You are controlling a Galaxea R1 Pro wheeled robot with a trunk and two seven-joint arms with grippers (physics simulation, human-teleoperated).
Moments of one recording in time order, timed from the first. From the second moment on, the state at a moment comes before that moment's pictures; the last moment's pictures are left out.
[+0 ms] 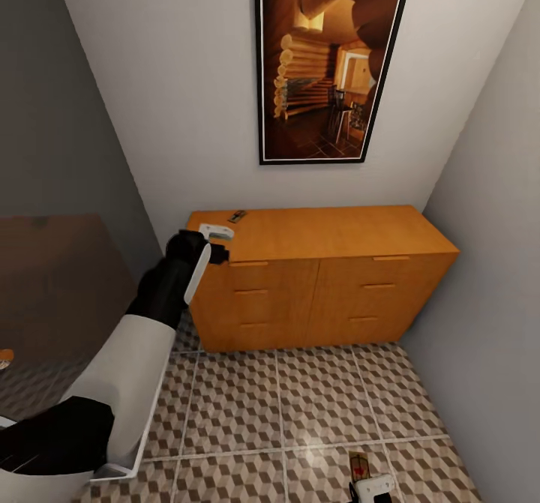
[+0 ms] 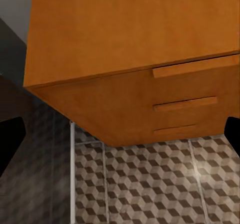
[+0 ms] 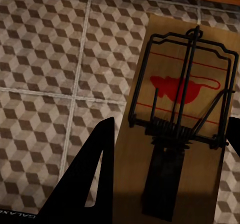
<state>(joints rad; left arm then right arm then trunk) -1.07 -0.14 -0.14 -1.03 -0.02 1.01 0.21 -0.39 0.04 0.23 -0.02 0.02 -0.57 -0.14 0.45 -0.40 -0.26</state>
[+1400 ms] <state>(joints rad) -1.08 -0.05 -0.16 -1.13 -0.03 1.02 0.02 -0.39 0.04 0.23 -0.02 0.02 -0.57 -0.14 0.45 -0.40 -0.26</state>
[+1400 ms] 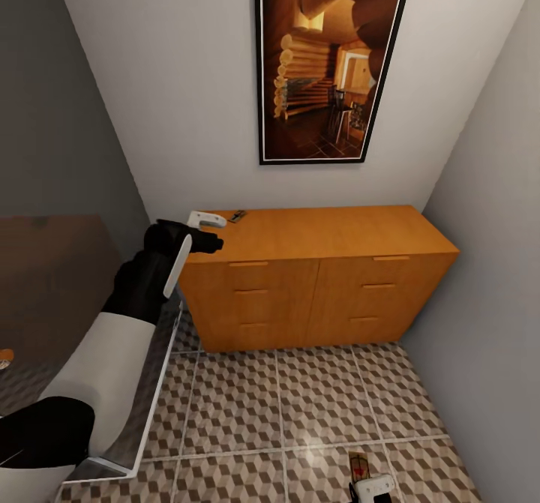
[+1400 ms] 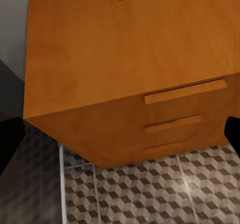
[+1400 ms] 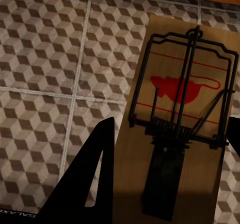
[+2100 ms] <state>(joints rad) -1.08 -0.04 -0.19 -1.13 -0.03 1.02 0.02 -0.39 0.04 0.23 -0.02 0.02 -0.57 -0.11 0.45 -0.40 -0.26</state>
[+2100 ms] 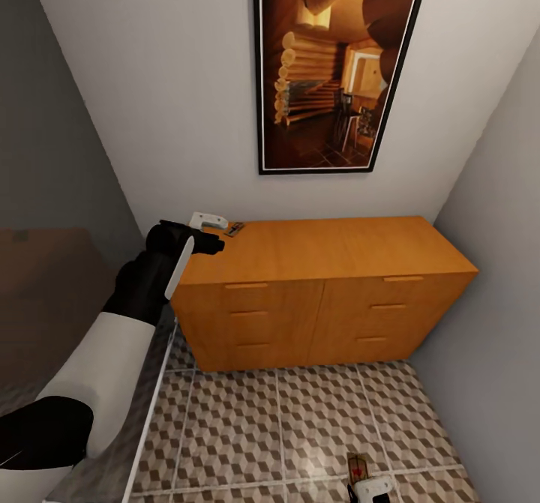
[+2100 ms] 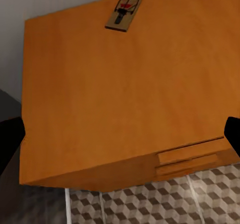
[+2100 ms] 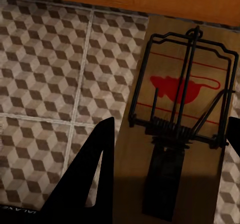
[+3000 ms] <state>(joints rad) -1.08 -0.02 -0.25 -1.05 -0.03 1.01 -0.01 -0.39 0.04 0.23 -0.02 0.02 -0.57 -0.08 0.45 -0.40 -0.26</state>
